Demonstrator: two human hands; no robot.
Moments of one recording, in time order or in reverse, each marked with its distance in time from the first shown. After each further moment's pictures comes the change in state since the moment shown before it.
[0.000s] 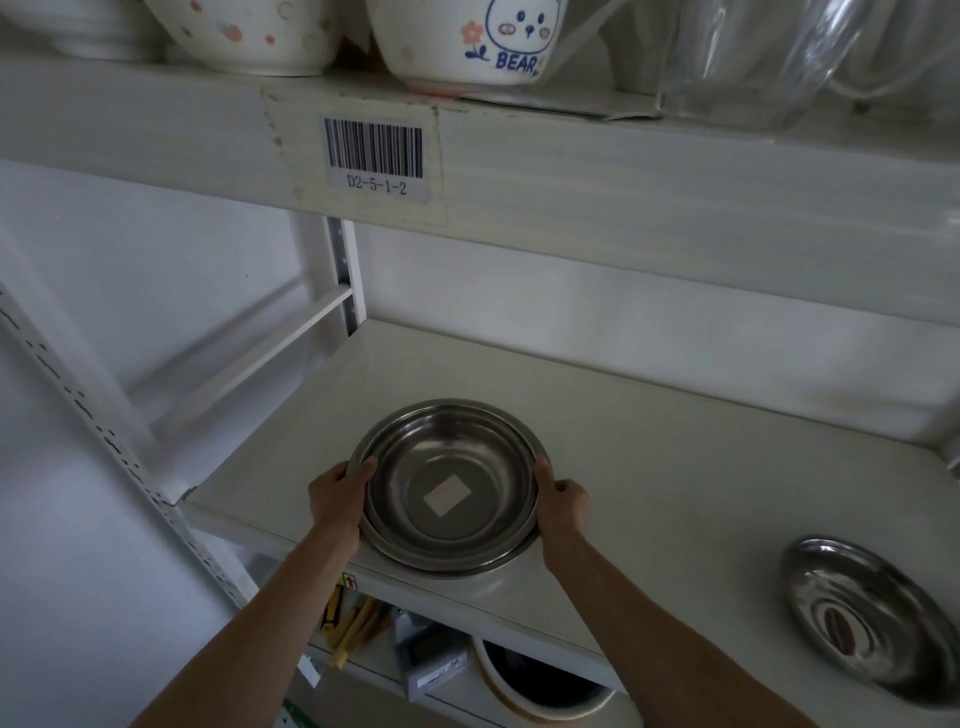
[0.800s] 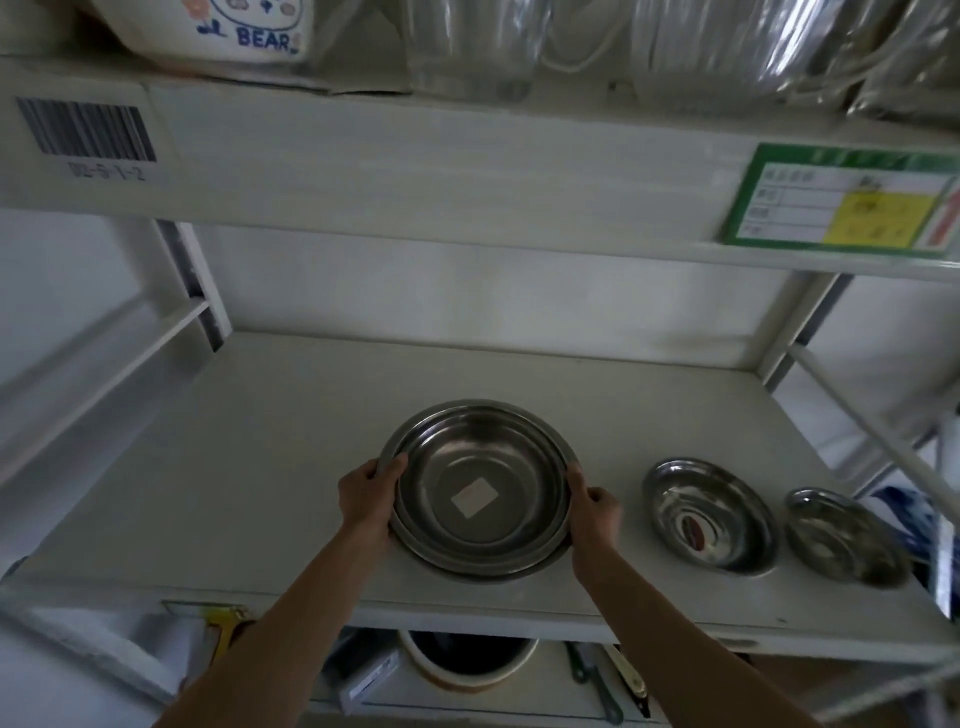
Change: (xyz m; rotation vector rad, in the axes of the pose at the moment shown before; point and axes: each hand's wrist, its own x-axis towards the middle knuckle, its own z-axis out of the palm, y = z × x) left_hand -0.065 -0.027 0.130 0.130 -0.269 0.042; right_hand -0.003 0.032 -0.157 0.209 0.294 0.049
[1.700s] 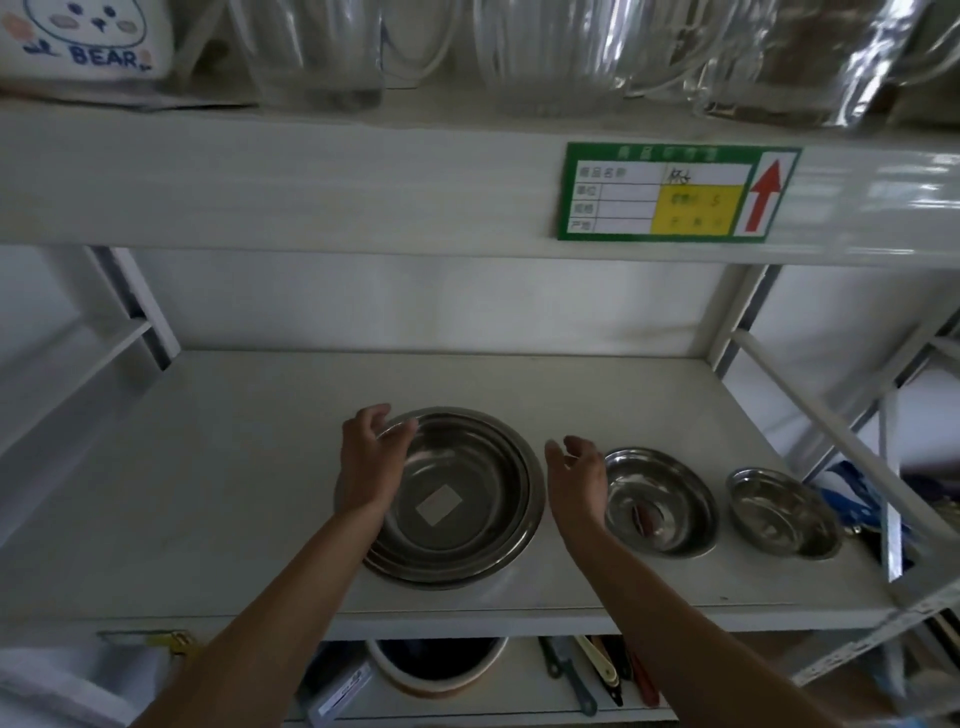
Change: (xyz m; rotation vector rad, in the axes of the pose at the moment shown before) left_hand -0.033 0.048 0.069 0.299 -0.015 0.450; right_hand 0.007 -0.045 -0.043 -0.268 0.065 -0.329
